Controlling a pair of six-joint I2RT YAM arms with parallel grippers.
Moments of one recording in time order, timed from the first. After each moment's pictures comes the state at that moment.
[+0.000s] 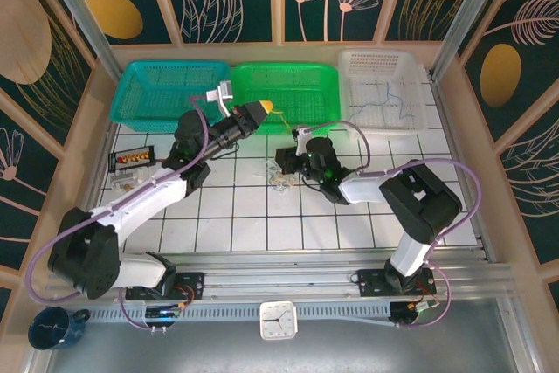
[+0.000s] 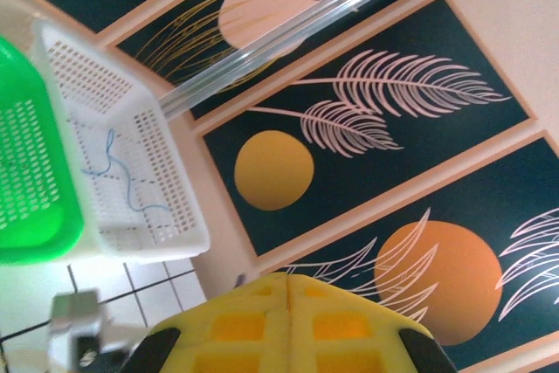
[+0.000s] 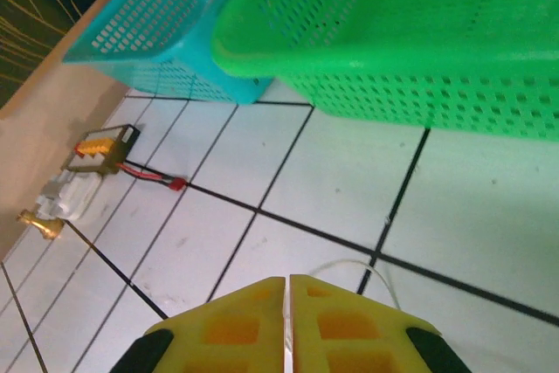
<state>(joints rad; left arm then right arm) -0.54 1.33 0.87 0.59 0.42 -1.12 0.71 1.71 0.70 0.65 -0.15 0.53</state>
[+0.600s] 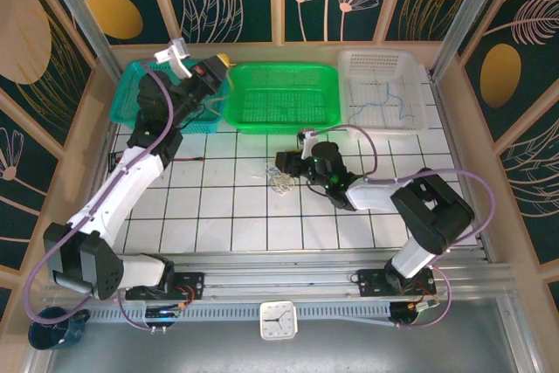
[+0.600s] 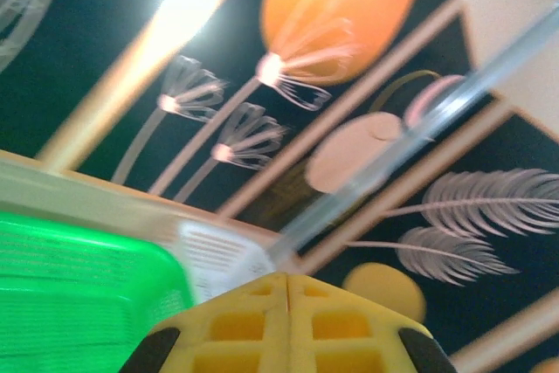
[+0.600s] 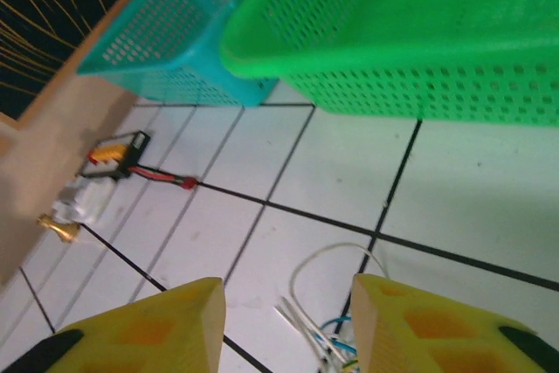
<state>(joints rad) -0.29 1.33 1.17 0.27 0.29 -0.85 0.72 1.59 0.64 0.63 -0.13 0.56</state>
